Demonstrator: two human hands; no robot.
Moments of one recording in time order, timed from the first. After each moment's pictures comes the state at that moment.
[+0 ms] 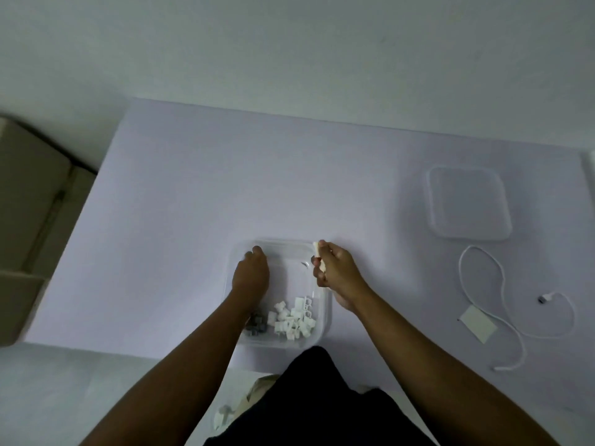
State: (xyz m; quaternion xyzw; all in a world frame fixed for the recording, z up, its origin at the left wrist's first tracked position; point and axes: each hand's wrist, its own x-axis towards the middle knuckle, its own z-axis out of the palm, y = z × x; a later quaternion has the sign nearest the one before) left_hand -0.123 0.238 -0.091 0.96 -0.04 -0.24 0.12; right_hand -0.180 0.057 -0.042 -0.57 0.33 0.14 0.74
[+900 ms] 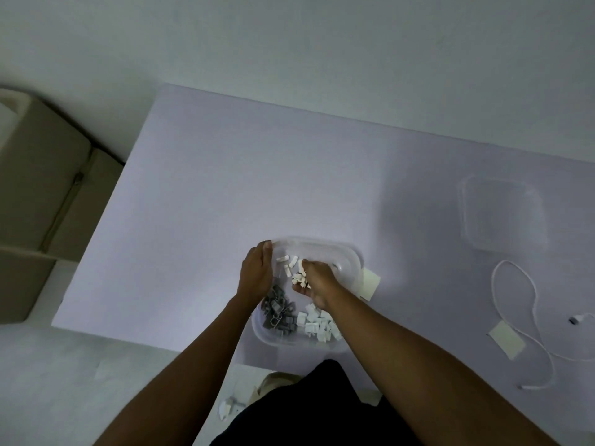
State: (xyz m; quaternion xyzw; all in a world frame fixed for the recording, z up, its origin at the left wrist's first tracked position) left_hand -0.112 0.305 -0.098 0.87 0.05 -0.17 0.46; right_hand -0.134 0.162 -0.103 -0.51 0.48 0.25 0.67
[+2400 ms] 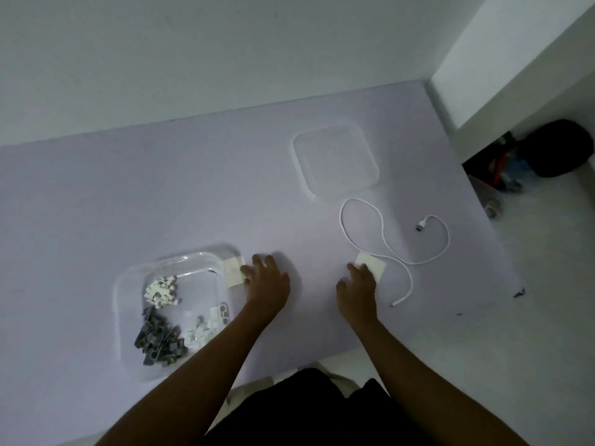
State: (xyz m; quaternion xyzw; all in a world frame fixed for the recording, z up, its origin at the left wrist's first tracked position) left_hand -0.236 -0.005 -0.120 0.93 -0.20 -0.30 0.09; right_hand -0.379 -0.144 -0.131 -0.77 0.52 0.05 0.36
